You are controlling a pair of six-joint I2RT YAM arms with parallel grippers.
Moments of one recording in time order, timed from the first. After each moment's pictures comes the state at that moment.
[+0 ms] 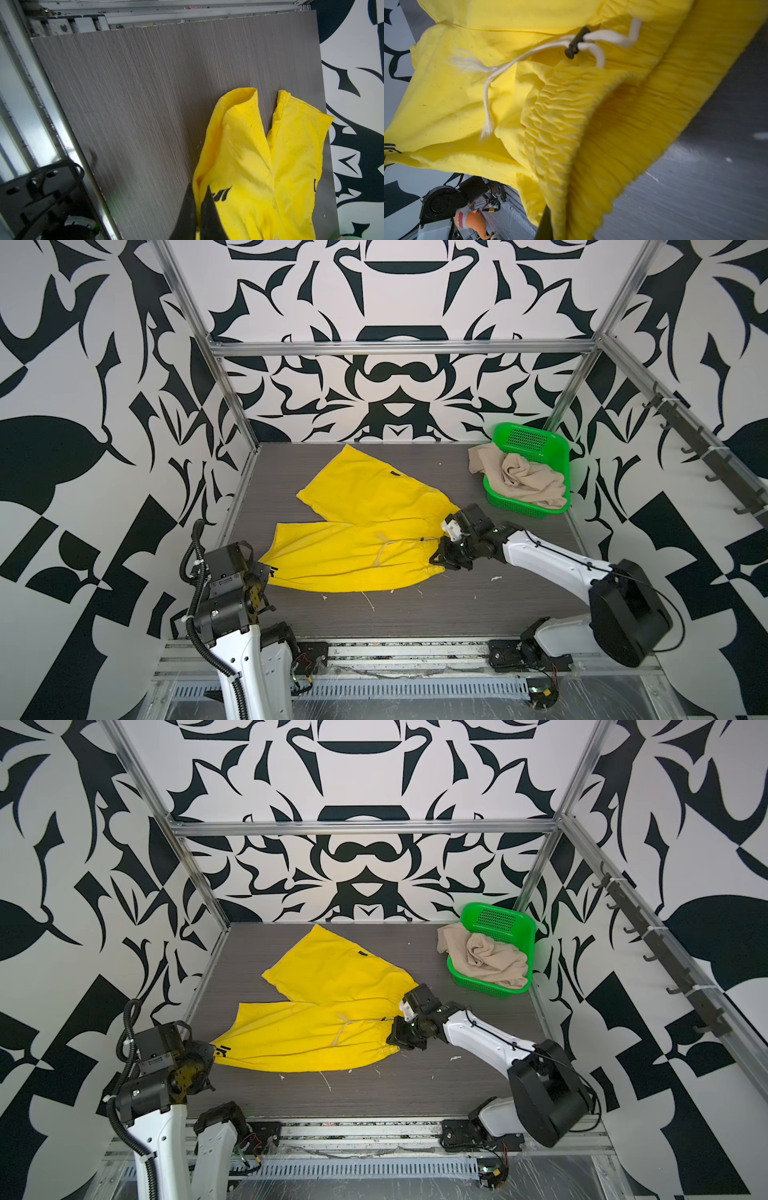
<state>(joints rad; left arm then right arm) 0.37 0.54 0.79 -1.19 -0.04 -0.93 0.55 1.41 0.81 -0.51 -0.49 0.75</state>
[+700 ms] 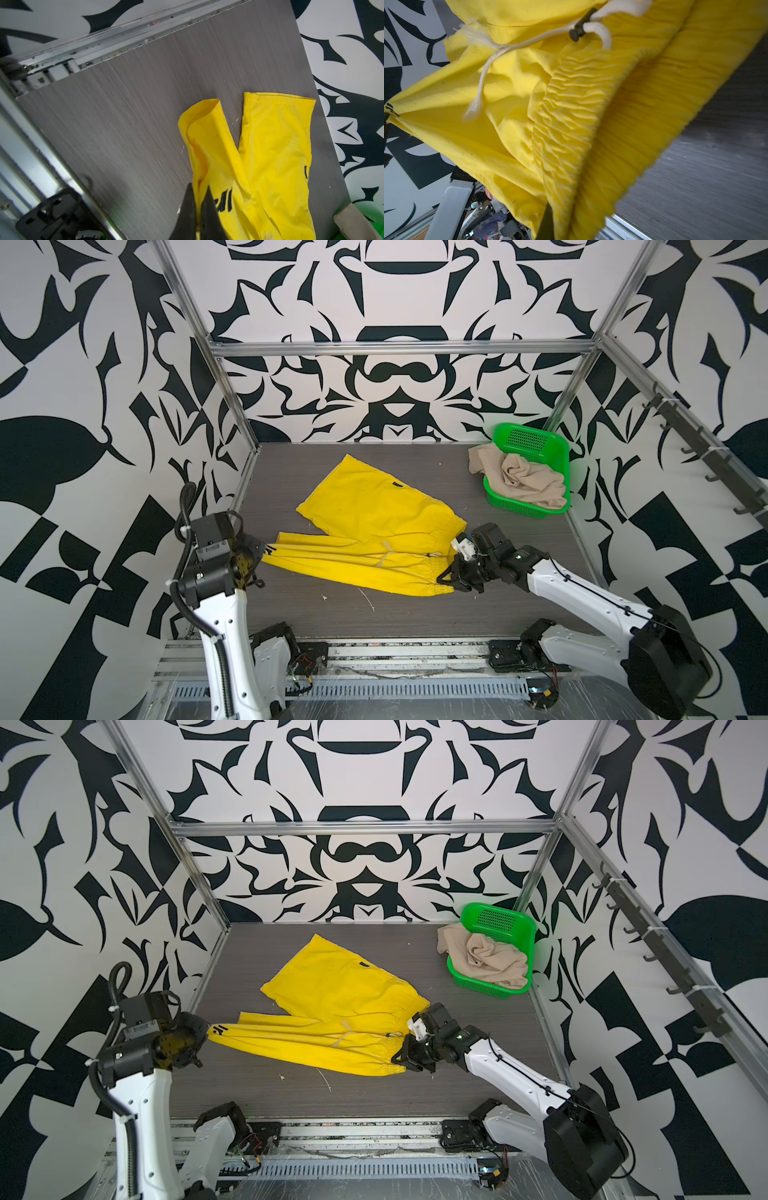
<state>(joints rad) 0.36 0.84 1.05 -1.15 0.04 -0.69 0.54 1.11 0.58 -0.51 -0.63 0.90</state>
